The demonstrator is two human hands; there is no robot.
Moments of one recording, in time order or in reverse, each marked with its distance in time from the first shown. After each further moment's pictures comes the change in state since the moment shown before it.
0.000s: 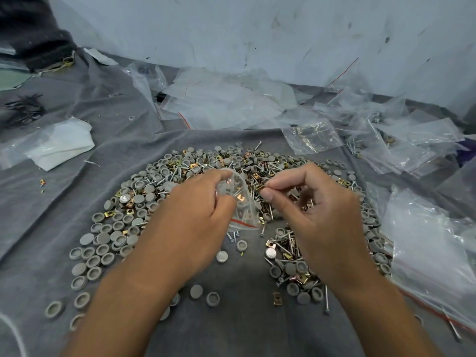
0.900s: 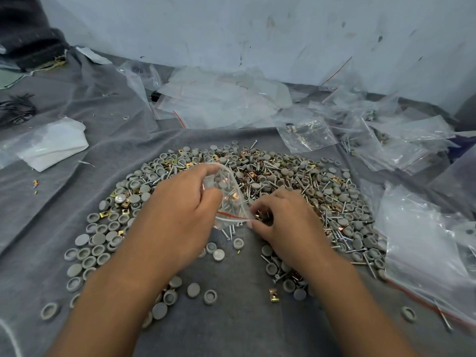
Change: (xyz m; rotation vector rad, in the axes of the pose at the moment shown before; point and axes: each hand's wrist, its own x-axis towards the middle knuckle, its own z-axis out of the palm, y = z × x) left_hand 0.000 0.001 -0.009 -0.039 0.041 -0.057; right_hand -0.005 0.043 0.031 -0.543 -0.479 0.282
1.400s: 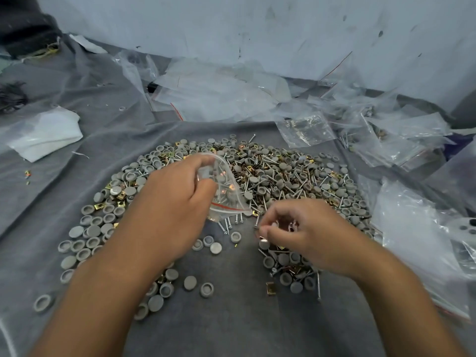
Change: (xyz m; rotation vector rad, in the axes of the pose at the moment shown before) left_hand 0.002 -0.003 -0.002 -0.038 0.001 -0.010; right_hand -0.023 0.011 -0.047 0.333 -0.353 -0.102
